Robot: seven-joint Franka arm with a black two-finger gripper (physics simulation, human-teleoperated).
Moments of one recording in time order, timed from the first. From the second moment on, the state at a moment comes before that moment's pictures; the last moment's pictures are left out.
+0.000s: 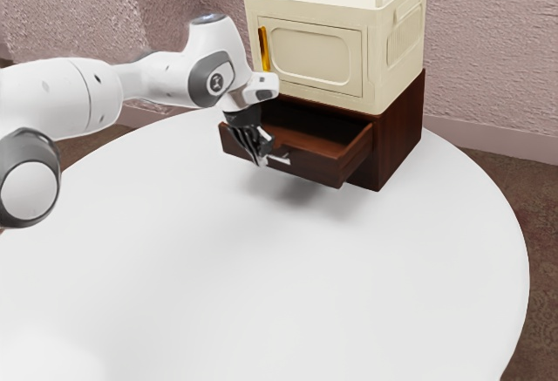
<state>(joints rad) 0.09 0.64 -0.18 -1.28 0.00 2.04 0.25</state>
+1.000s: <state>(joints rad) 0.11 0.89 -0.25 -1.00 0.09 2.35 0.31</state>
